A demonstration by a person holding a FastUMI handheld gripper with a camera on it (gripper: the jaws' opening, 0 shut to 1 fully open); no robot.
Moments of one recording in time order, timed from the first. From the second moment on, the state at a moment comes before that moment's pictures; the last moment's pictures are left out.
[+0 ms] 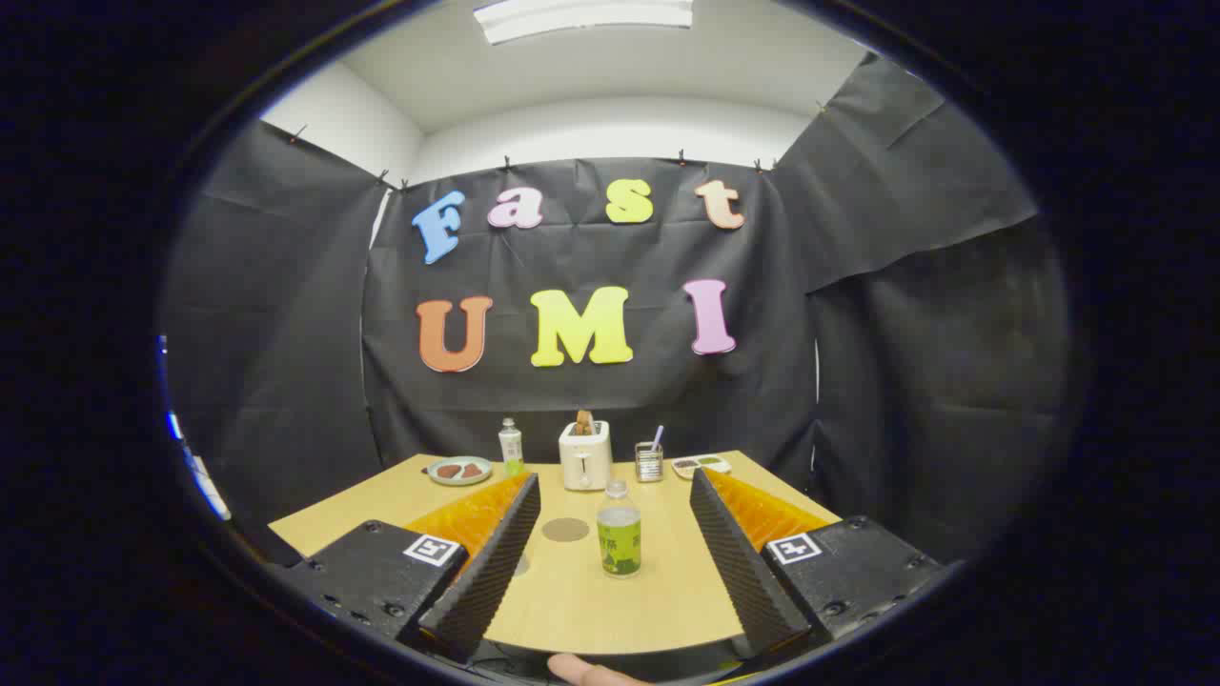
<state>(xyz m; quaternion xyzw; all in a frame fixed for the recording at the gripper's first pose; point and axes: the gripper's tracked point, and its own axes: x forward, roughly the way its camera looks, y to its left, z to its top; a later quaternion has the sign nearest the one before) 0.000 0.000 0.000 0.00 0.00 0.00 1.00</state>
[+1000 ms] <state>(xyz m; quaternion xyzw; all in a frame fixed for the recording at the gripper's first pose) 0.025 -0.014 -0.035 -0.01 0.04 -0.02 1.00</state>
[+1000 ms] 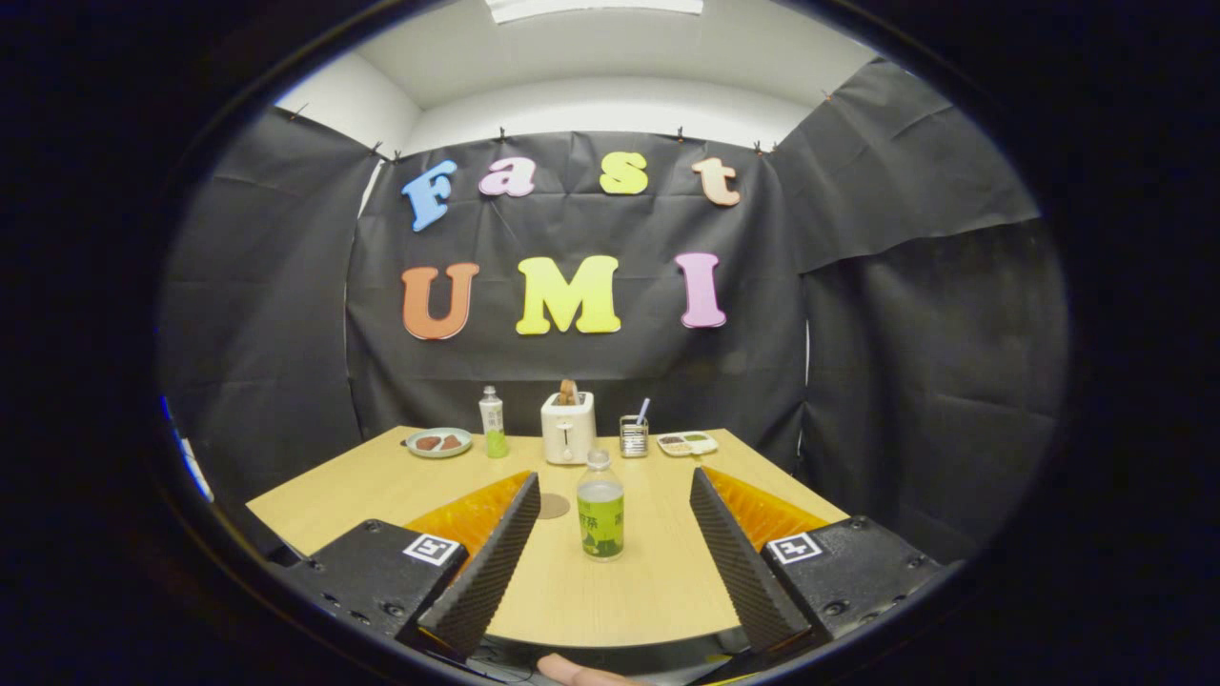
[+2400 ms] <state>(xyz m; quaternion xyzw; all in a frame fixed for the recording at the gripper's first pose) 0.237 -0.016 -0.166 -0.03 0.08 0.00 1.00</state>
